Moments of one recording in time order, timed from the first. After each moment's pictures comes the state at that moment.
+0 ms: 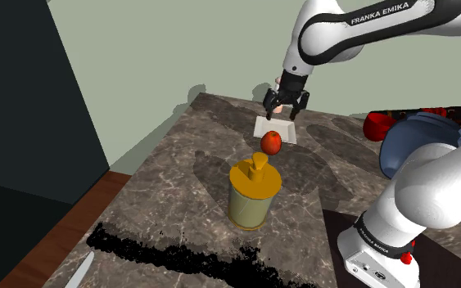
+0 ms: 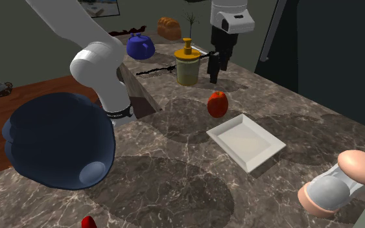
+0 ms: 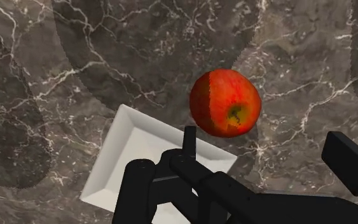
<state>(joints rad) 0.08 -0.46 -0.07 -2.51 0.05 2.07 0.41</state>
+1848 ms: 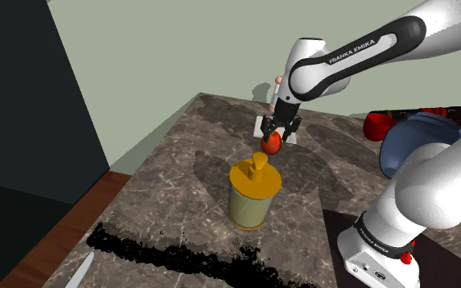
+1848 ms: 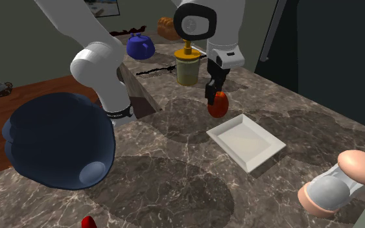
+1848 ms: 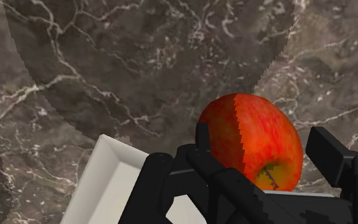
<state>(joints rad) 0.09 -0.35 -0.09 -2.65 0.06 2.33 0.36</state>
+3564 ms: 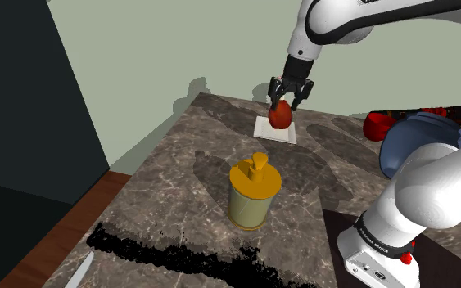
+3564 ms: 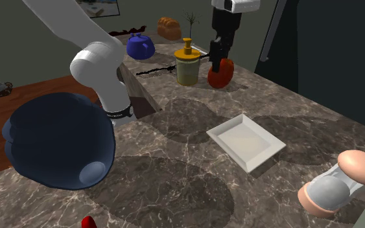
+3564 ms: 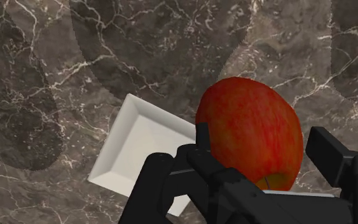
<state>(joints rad) 0.08 -0.50 -0.07 -2.43 0.04 1.95 0.40</state>
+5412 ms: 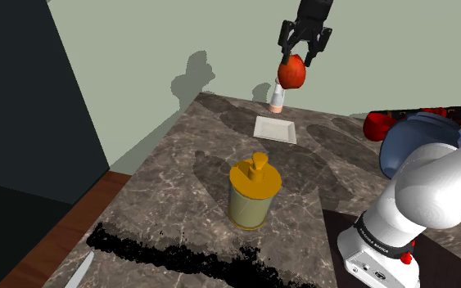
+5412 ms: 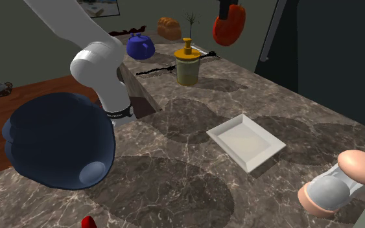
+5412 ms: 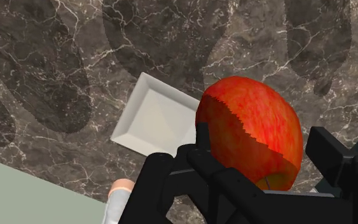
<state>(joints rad) 0.08 -0.48 -0.07 -2.03 0.04 1.58 0.42</state>
